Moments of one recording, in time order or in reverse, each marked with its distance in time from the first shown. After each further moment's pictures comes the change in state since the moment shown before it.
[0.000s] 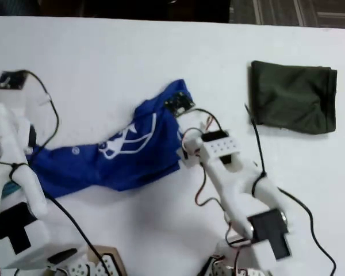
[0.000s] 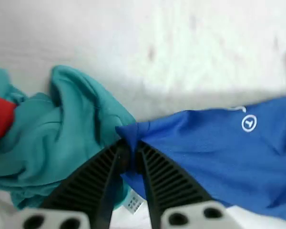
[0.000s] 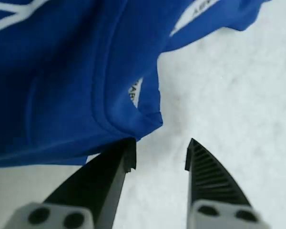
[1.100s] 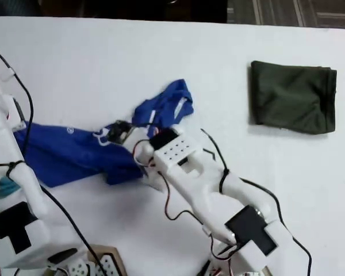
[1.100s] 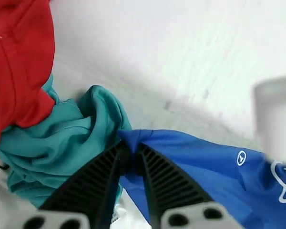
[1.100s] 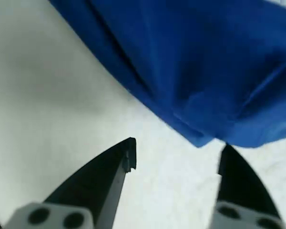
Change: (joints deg) left arm 0.2 0.0 -10.1 2.2 20.1; right arm -20.7 1.3 -13.5 26.7 4.7
